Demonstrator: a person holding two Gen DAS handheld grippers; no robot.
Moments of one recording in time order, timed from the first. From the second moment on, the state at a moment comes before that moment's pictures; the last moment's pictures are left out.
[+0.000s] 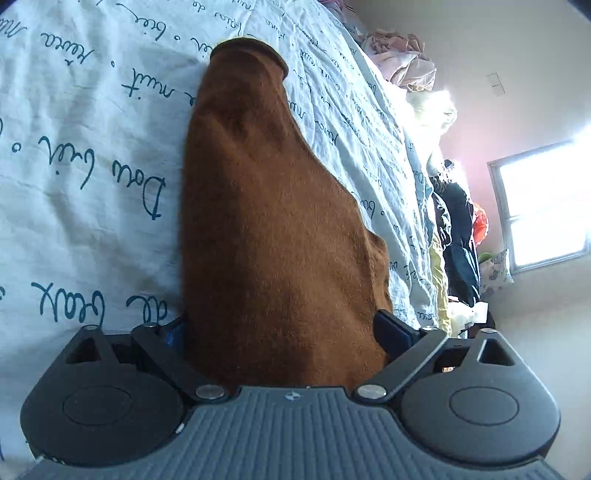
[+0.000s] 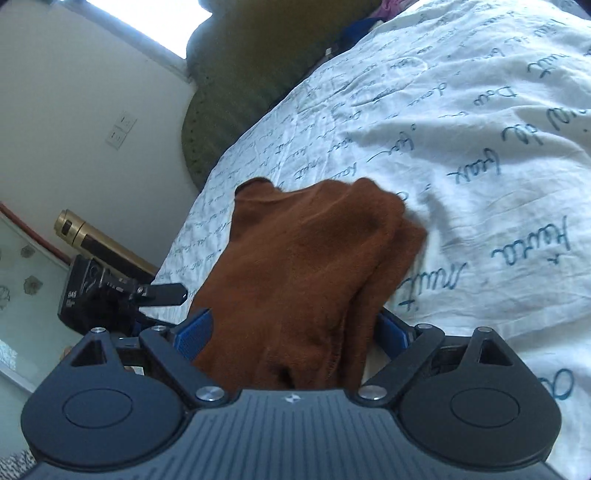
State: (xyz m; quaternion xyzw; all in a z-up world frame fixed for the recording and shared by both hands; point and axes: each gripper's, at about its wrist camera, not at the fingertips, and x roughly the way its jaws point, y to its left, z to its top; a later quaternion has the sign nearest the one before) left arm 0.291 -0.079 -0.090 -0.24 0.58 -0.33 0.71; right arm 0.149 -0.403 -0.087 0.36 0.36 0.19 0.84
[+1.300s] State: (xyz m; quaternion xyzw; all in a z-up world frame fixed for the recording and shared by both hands) left arm 0.244 0.015 -0.072 -0.16 0.53 -0.24 0.80; right arm 0.160 -0.305 -0.075 0.24 0.36 0.18 0.88
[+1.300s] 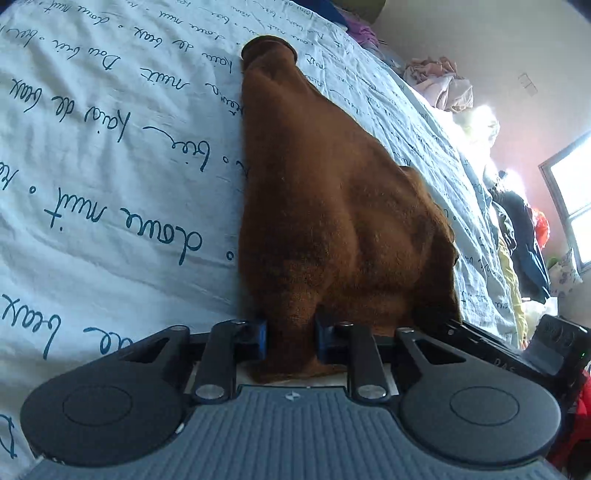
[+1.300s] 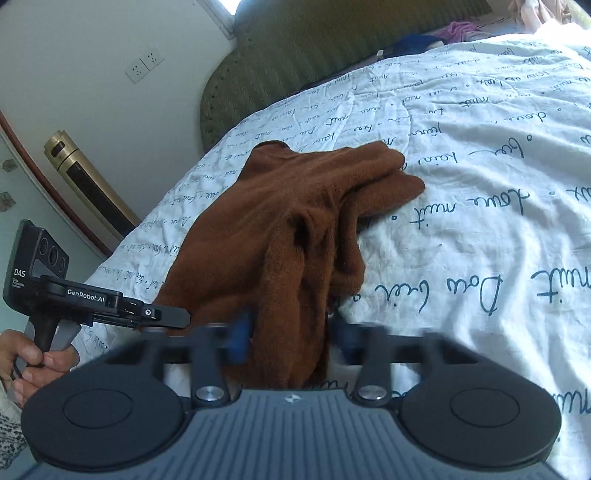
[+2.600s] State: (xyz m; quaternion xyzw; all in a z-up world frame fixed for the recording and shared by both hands) left arm 0.199 -0.067 -0.062 0.00 0.45 -0.14 0.88; right arm 0.166 -0.259 -0.050 0.07 0.33 0.12 0.93
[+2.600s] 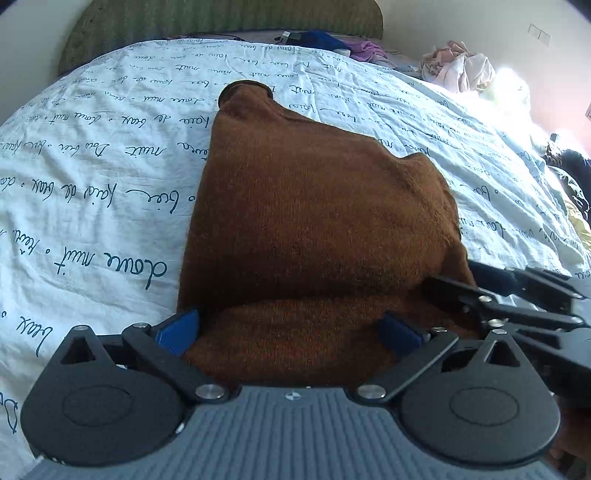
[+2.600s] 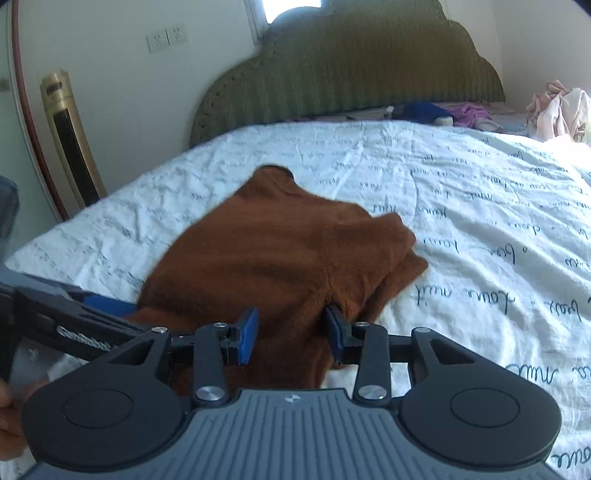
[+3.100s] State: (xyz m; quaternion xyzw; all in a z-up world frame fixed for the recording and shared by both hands) left arm 0.163 -0.022 -0.061 0.00 0.46 -0.12 0.88; right arm 0.096 -0.258 -0.054 0.14 0.36 0.08 0.92
